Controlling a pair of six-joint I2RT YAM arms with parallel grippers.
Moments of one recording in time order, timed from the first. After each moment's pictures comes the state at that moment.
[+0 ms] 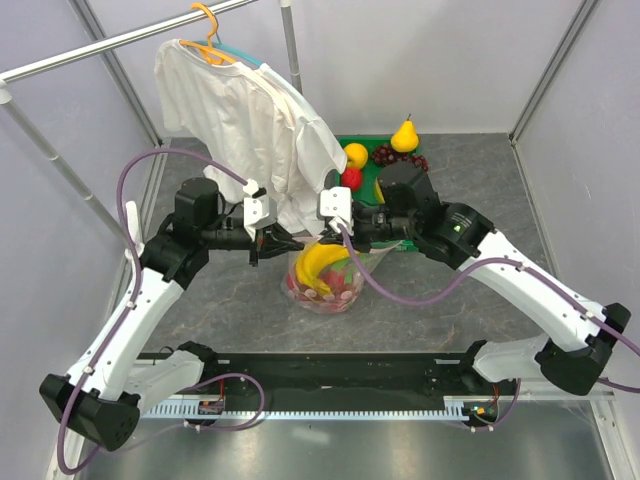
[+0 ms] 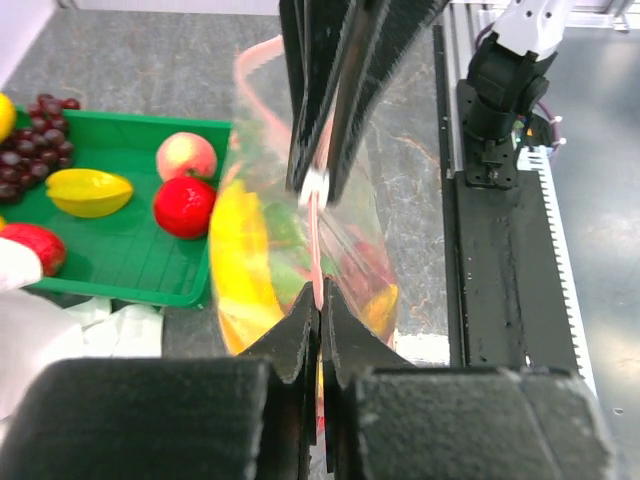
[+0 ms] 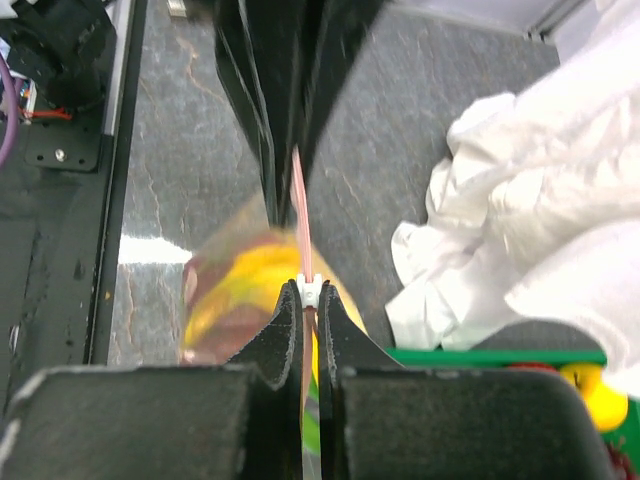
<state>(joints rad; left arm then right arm) -0.40 1.01 1.08 -0.48 1.02 0.41 0.85 1.32 1.47 -0.60 -0.50 -0.56</state>
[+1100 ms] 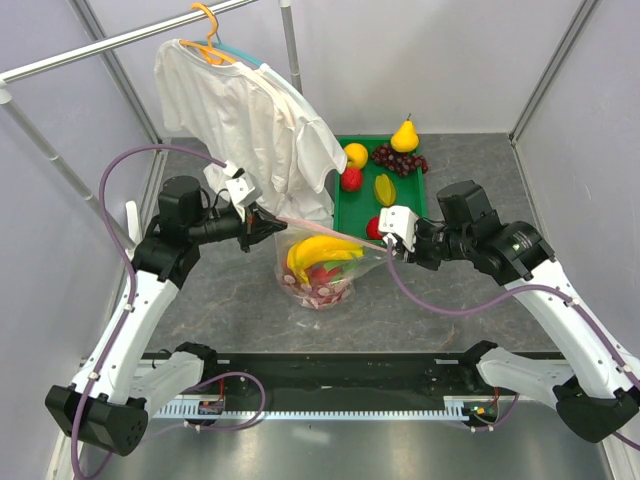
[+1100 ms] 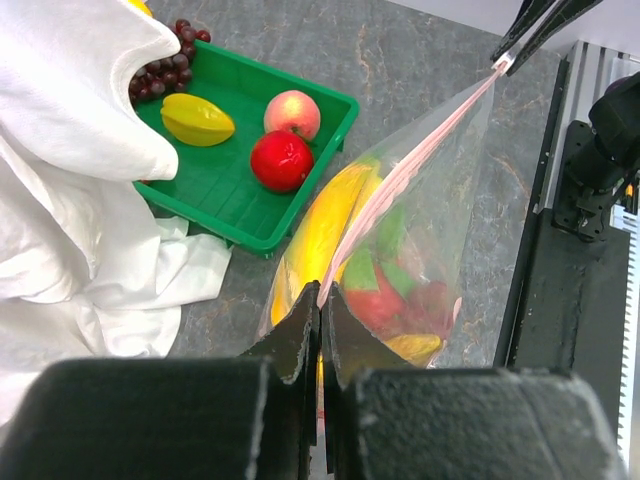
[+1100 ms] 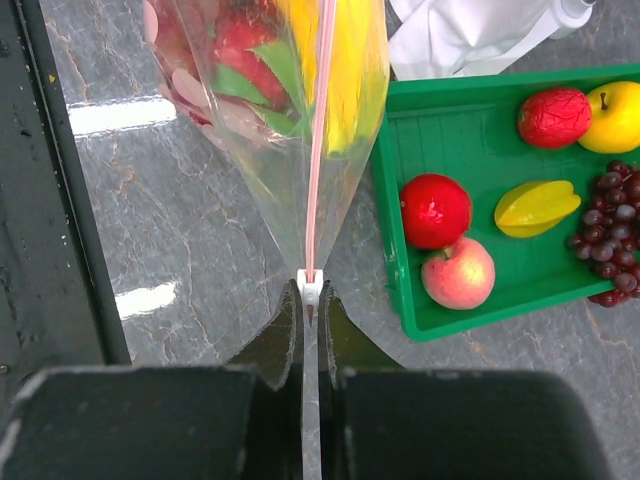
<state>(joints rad) -0.27 0.97 1.04 -0.40 0.85 0.24 0.57 1.05 1.30 -1.02 -0.40 -0.73</state>
